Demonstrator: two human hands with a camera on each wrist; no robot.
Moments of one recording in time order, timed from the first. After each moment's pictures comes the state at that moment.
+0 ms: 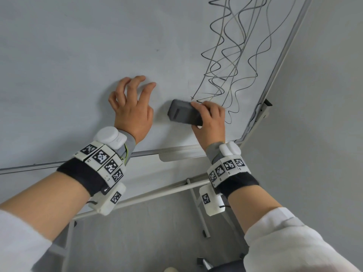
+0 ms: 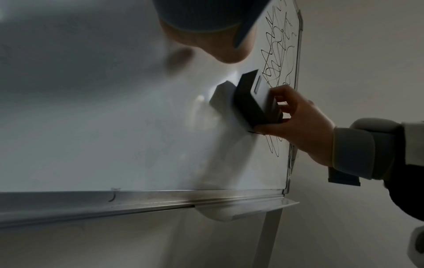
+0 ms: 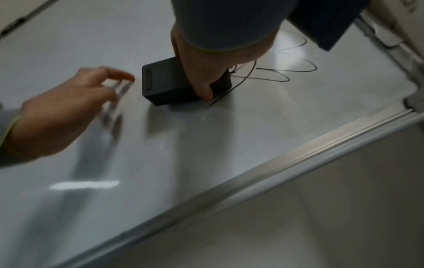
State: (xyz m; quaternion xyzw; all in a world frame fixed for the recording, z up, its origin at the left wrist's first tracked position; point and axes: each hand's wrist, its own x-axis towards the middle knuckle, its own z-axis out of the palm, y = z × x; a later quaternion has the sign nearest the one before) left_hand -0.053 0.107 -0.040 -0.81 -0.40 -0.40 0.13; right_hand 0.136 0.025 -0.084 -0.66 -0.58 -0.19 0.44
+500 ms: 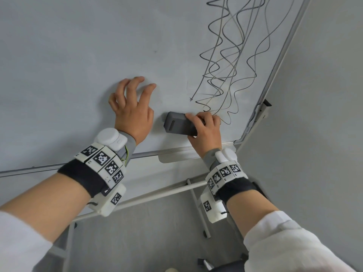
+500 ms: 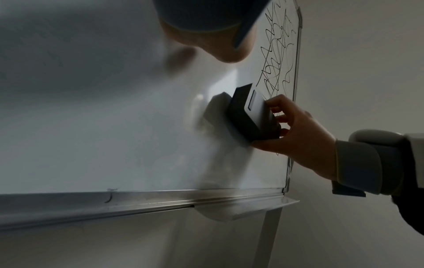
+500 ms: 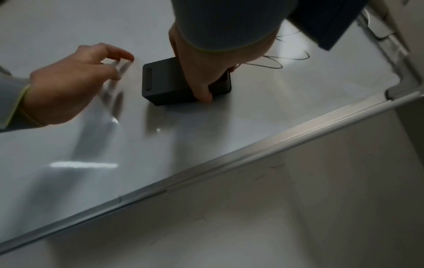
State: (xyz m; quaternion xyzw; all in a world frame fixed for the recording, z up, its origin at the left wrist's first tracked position) left_hand -0.047 0.108 -0.042 -0.81 -0.39 -0.42 0.14; right_hand 0.131 0.017 -0.103 -0.68 -0.60 -0.15 0.40
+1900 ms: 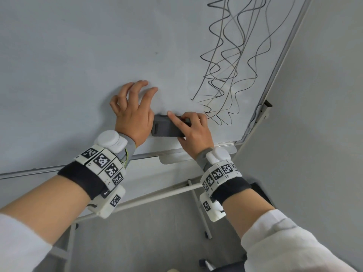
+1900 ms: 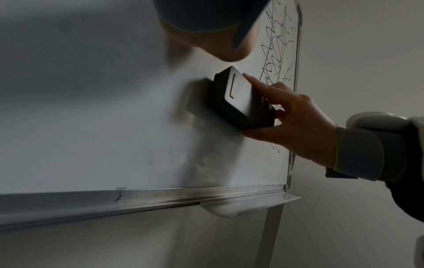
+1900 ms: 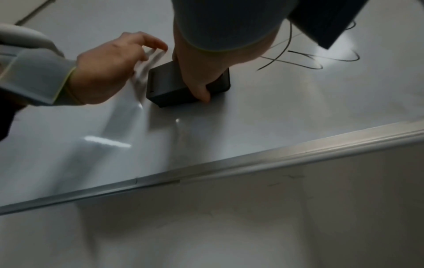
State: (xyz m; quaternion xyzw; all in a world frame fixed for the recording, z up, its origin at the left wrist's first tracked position) left_hand -0.052 0.107 -0.042 -0.82 -0.38 -0.41 0.13; right_hand 0.112 0.031 -0.098 -0.60 -0.67 -0.23 0.36
